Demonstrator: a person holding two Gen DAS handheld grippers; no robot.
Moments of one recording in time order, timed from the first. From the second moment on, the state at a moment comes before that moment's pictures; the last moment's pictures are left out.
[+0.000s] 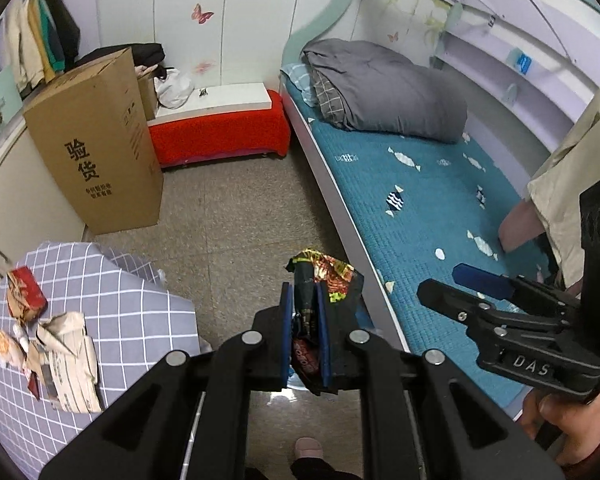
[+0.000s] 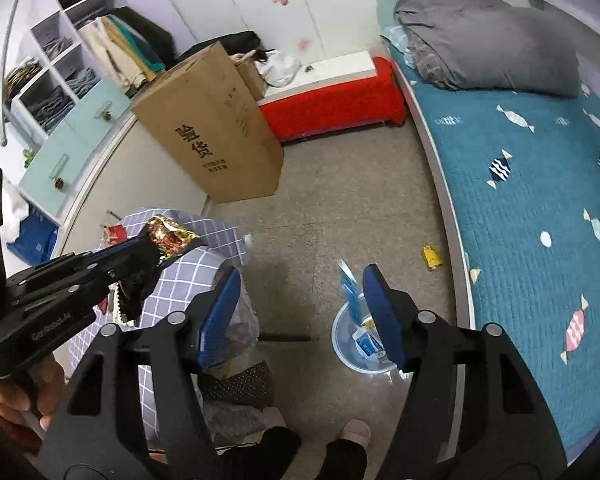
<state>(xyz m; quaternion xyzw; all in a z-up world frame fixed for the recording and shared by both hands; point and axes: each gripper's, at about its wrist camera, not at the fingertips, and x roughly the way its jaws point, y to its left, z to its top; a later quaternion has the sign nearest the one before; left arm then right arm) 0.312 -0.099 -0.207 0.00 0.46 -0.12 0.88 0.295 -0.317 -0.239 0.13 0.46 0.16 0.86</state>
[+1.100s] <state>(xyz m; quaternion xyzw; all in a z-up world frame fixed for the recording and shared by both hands) 0.330 -0.161 -0.212 -0.01 0.47 -0.18 0.86 0.263 -0.392 -0.217 0.18 0.43 0.07 0.88</state>
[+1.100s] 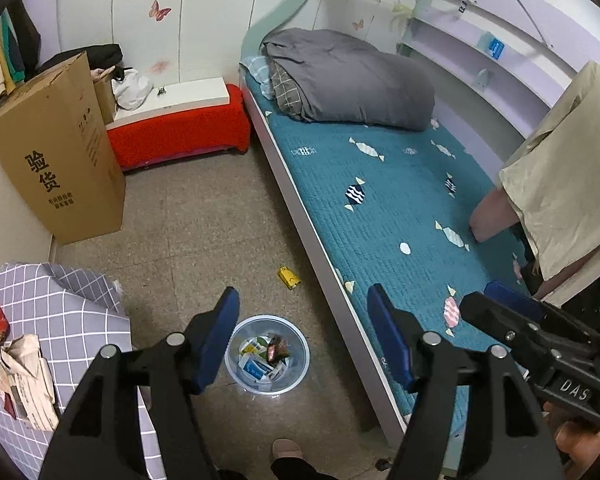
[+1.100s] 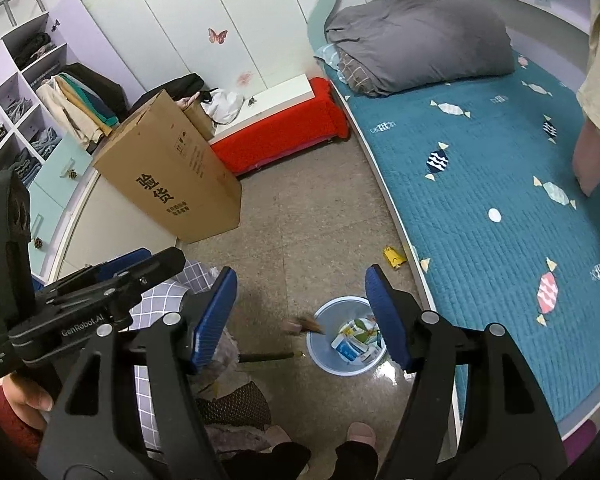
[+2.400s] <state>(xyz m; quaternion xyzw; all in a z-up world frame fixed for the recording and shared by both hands) 0.219 0.083 -0.185 -0.14 0.45 0.03 0.88 0.252 -0.151 -0.206 0.08 0.46 0.28 0.84</state>
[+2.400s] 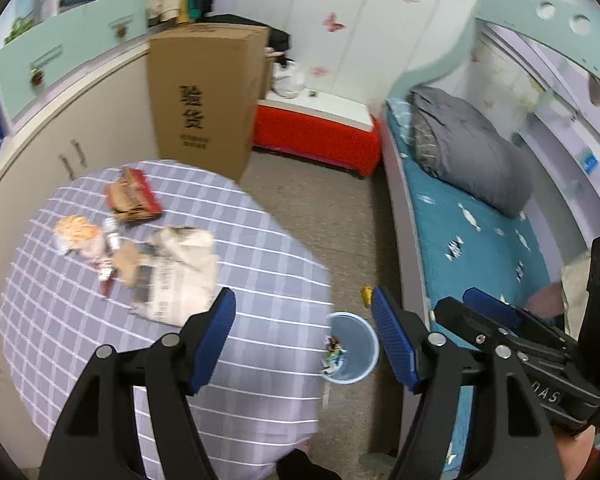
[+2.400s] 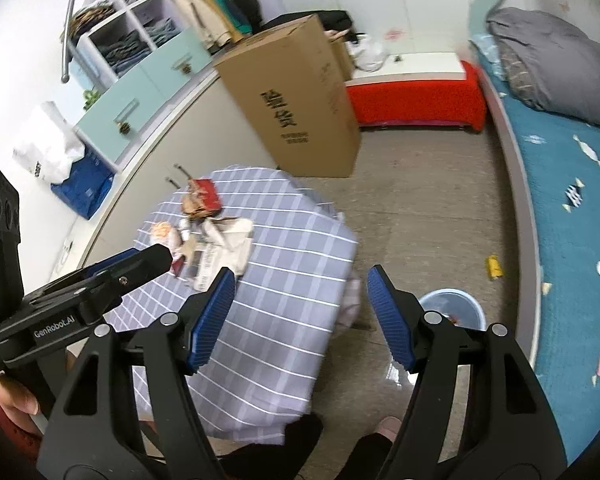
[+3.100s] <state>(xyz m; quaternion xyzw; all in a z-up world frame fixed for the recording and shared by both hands) 0.238 0.353 -0.256 -0.26 0.51 0.12 0.82 0.273 0.087 -0.248 0.06 0.50 0.31 0.81</state>
